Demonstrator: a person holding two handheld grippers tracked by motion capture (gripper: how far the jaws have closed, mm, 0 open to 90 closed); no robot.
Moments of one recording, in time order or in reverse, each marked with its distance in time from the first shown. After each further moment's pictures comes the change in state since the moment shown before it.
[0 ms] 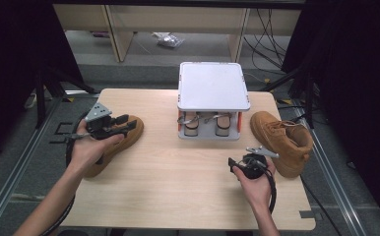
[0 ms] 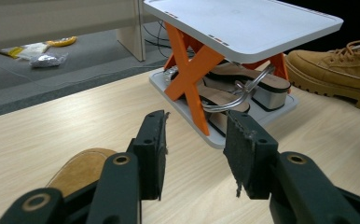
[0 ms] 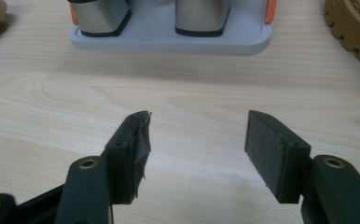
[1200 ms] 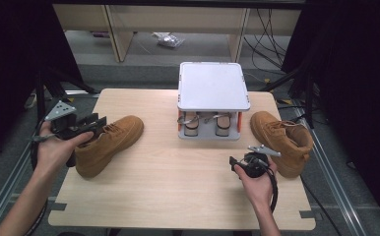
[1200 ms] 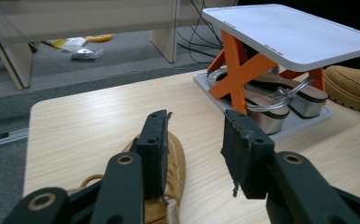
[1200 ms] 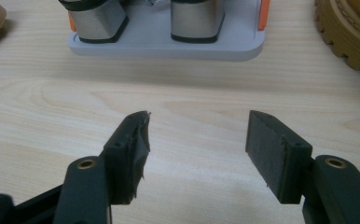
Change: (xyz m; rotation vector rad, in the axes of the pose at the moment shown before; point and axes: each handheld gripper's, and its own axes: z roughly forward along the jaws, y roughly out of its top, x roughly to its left) left arm 0.045 -0.003 -0.056 -0.022 0.115 -0.078; right arm -0.002 0.005 -0.004 -0.001 -0.004 -0.002
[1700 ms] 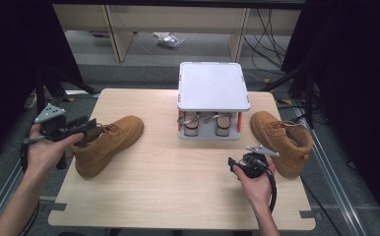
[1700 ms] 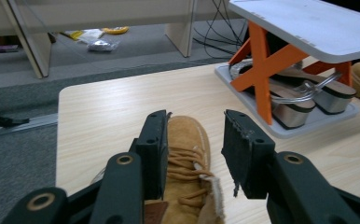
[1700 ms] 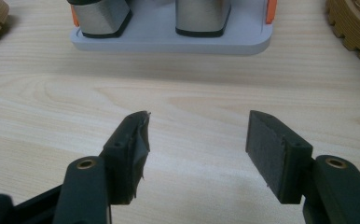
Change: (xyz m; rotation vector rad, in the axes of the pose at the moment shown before) left arm 0.023 -0.010 -0.008 0.027 0.066 -0.021; right arm 0.002 -0.002 0.003 0.008 0.008 0.012
